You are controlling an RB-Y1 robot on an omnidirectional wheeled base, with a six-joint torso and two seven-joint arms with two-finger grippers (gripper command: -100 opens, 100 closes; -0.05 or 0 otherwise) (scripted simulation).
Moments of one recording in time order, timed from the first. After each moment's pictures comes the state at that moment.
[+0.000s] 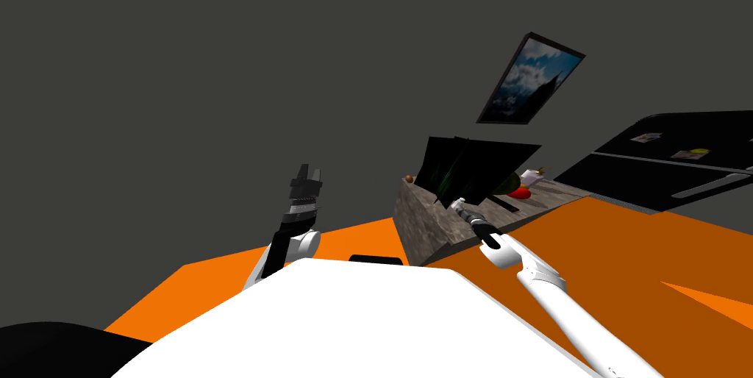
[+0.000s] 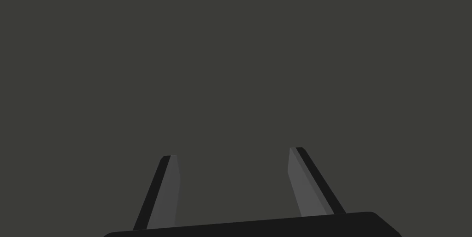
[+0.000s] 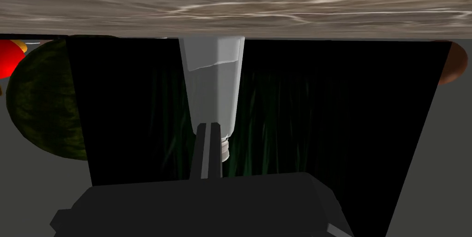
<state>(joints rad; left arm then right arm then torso) 0.46 0.03 0.03 -2.29 0.03 -0.44 0.03 0.13 -0.73 -0.10 -1.21 0.41 0.03 0.41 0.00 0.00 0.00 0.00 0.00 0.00</state>
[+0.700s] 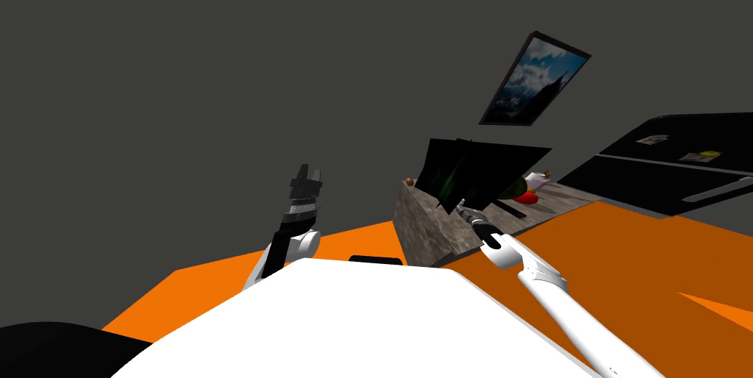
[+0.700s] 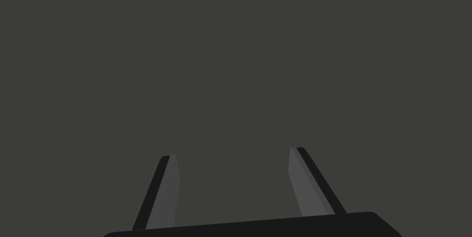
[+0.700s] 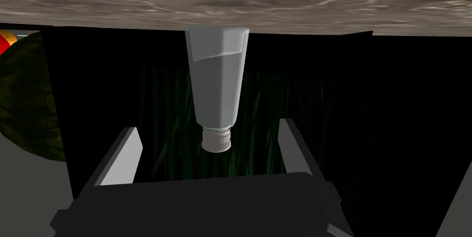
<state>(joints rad) 0.46 0.03 0.03 -2.29 0.03 -0.44 0.03 0.13 -0.73 -0.10 -1.21 0.43 0.05 0.42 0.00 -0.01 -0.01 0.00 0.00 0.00</state>
